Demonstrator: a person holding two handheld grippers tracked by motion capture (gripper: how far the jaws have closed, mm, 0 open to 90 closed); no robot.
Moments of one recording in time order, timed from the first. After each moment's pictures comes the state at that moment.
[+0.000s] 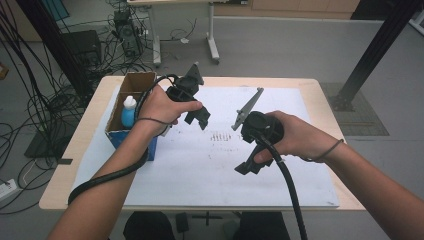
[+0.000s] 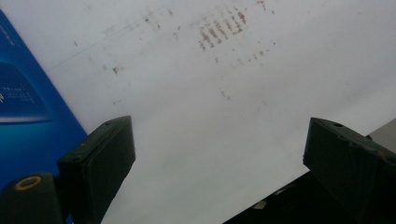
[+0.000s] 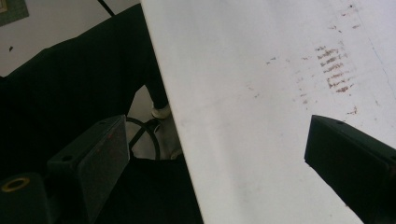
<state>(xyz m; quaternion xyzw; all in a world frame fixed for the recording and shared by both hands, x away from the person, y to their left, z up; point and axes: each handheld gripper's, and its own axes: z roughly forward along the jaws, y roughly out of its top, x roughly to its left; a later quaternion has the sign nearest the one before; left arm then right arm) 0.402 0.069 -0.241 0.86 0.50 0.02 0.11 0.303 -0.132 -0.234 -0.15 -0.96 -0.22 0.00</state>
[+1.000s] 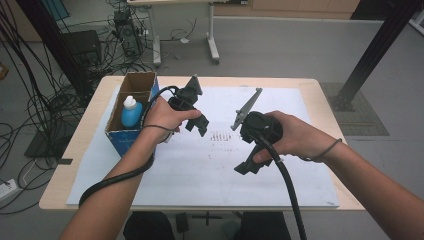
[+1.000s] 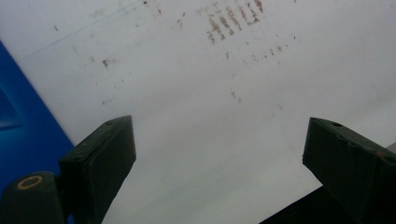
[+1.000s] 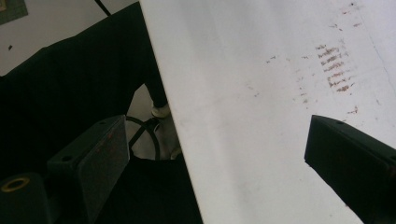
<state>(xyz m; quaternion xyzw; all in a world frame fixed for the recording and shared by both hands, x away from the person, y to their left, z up) 0.414 0.075 -0.276 0.85 0.51 0.00 0.11 0.304 -0.131 -0.236 -0.15 -0.96 -0.22 0.00</state>
